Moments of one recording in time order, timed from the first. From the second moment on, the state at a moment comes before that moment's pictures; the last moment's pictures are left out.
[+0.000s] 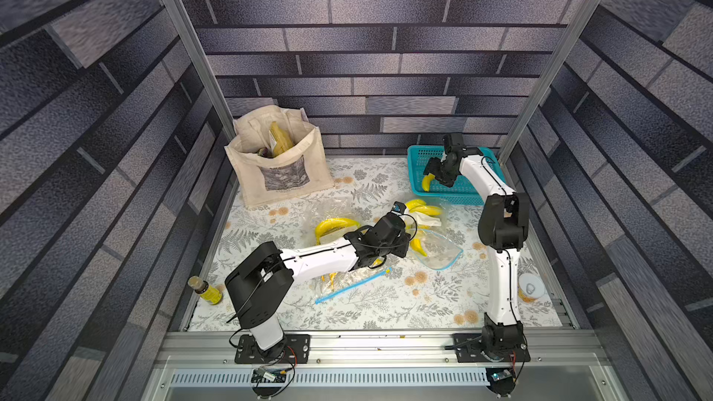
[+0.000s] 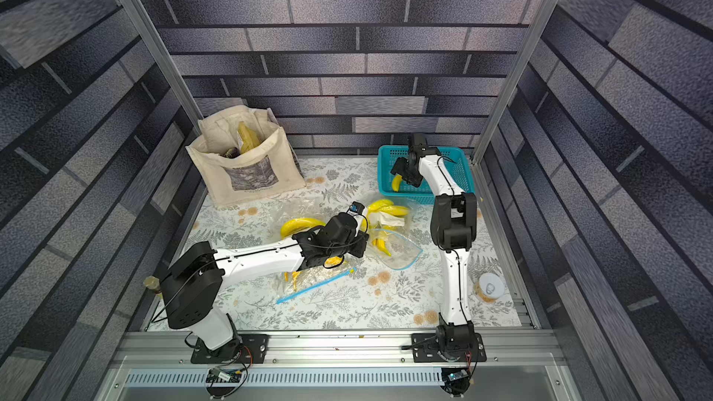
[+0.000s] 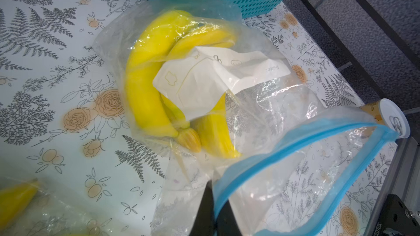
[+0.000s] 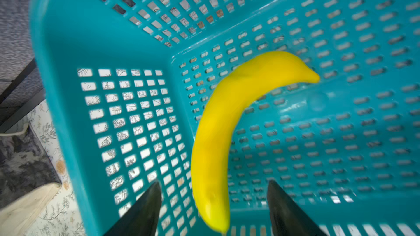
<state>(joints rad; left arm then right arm) -0.97 1.69 1.08 -0.04 -0.05 -0.45 0.14 2.19 1.99 -0.83 -0.13 0.54</state>
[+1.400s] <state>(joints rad) -0.94 1.82 1.23 -0.08 0.05 -0.45 0.55 1.04 0.52 -0.30 0.01 0.48</state>
